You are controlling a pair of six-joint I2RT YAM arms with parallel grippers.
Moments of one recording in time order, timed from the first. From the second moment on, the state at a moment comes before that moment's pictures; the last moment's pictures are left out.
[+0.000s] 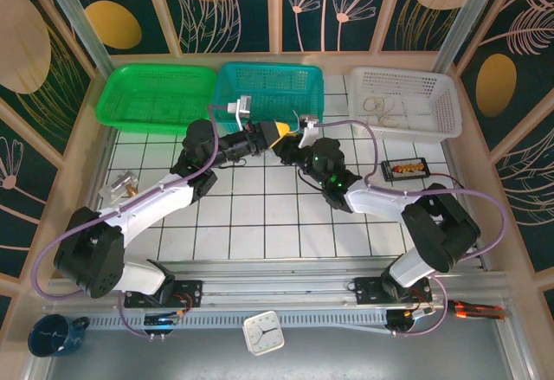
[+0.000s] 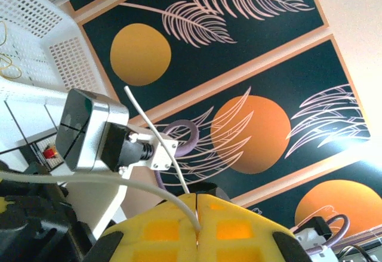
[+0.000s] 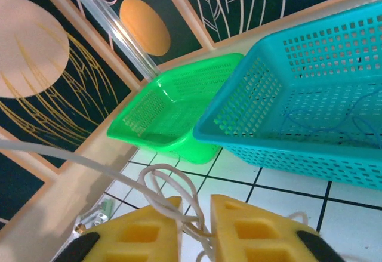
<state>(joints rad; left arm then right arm) -0.60 1.40 0.90 0.66 0.65 -1.24 0.73 1.54 0.75 0.72 -0.02 0.57</state>
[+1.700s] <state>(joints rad) -0.28 1.40 1.54 0.18 0.53 -0.89 0.72 1.58 0.39 0.88 0.03 0.78</state>
